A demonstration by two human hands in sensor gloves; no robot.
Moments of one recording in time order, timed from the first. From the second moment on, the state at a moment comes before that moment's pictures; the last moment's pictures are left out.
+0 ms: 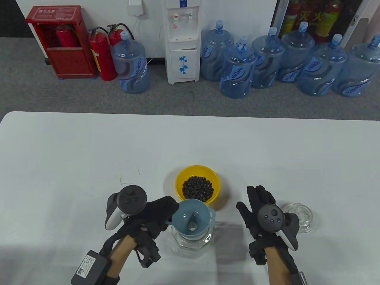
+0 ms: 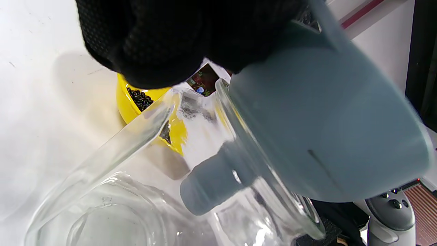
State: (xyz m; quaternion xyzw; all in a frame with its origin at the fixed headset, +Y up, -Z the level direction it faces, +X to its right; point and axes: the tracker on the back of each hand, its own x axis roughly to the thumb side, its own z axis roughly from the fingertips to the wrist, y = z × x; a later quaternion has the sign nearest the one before) left_hand -0.162 -0.668 -0.281 -0.15 -0.20 0.41 0.87; right_hand 0.200 -0.723 -0.268 0.00 -0.05 0.97 0.23
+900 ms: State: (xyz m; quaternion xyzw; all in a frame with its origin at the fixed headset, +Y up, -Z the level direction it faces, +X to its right) left_hand -0.200 -0.652 -0.275 -0.07 -0.14 0.38 0.91; right_hand 0.202 -0.724 -0.268 -0.01 -0.04 0.97 0.23
